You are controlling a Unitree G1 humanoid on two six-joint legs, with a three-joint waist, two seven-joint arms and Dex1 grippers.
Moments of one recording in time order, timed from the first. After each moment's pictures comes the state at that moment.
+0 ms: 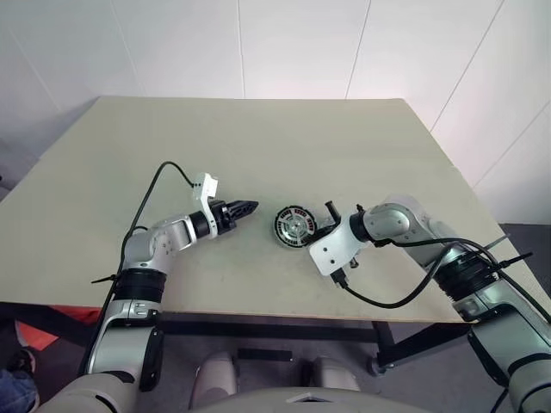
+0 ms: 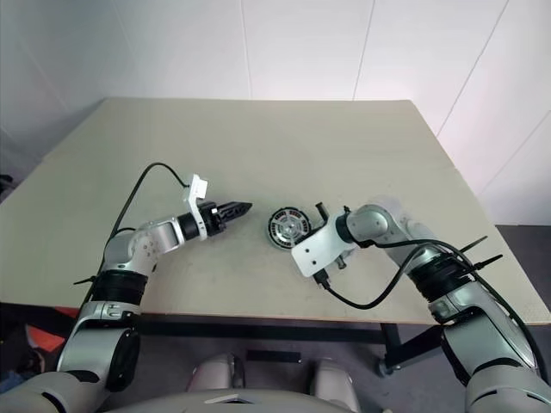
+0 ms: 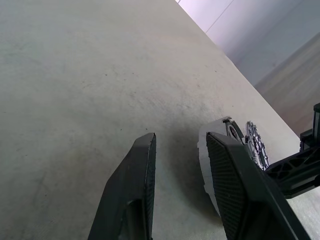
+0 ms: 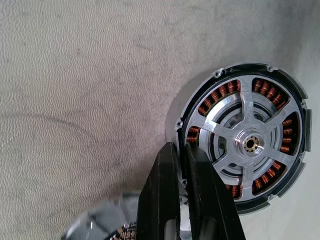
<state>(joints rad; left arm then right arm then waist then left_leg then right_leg) -0.53 0.26 0.11 0.34 -0.53 0.73 -0.75 -0.62 -0.68 0.49 0.21 -0.40 -0.42 1.13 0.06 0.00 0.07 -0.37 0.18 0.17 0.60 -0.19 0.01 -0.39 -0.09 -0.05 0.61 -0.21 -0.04</state>
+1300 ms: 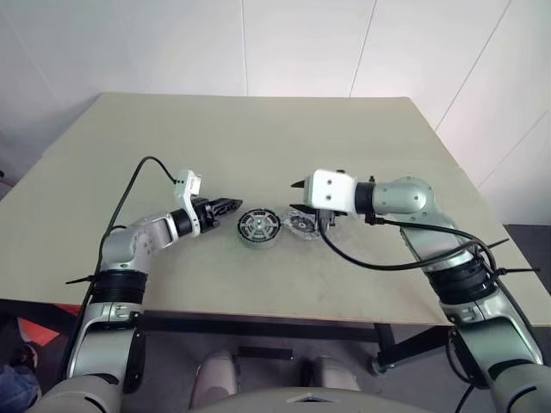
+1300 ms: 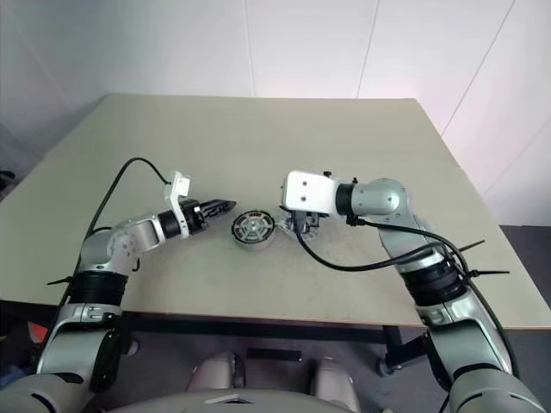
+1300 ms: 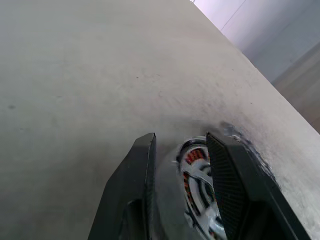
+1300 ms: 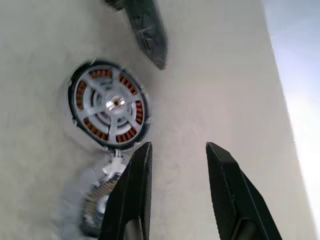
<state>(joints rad) -0.50 0.38 0.13 0.28 -0.53 0.76 -0.78 -0.54 -0.54 0.21 -0.15 -0.05 0.29 1.01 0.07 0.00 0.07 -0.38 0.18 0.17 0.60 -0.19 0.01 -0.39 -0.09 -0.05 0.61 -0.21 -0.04</state>
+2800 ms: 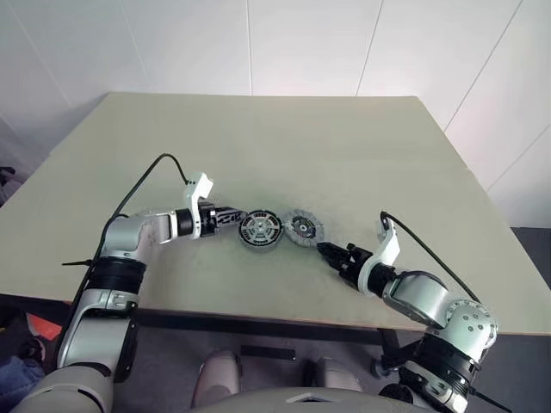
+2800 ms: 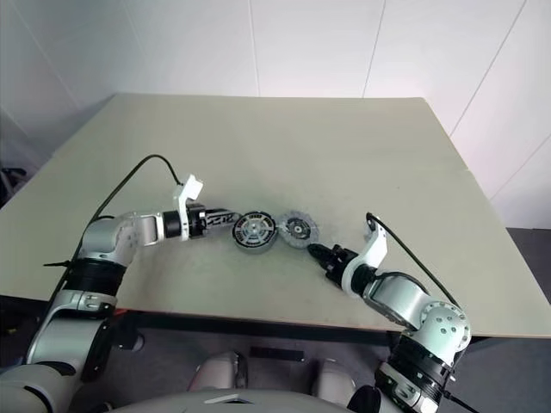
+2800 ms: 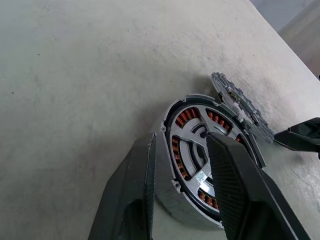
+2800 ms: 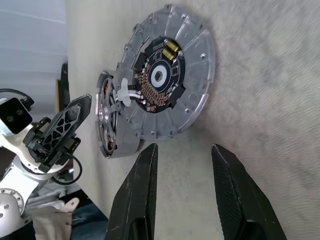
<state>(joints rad) -0.57 0.44 0.00 0.32 -0.47 0.85 -0.88 -0.19 0.09 -0.64 -0.21 1.46 1.50 -0.57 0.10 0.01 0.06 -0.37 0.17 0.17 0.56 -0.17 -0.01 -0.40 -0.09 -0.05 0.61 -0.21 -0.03</state>
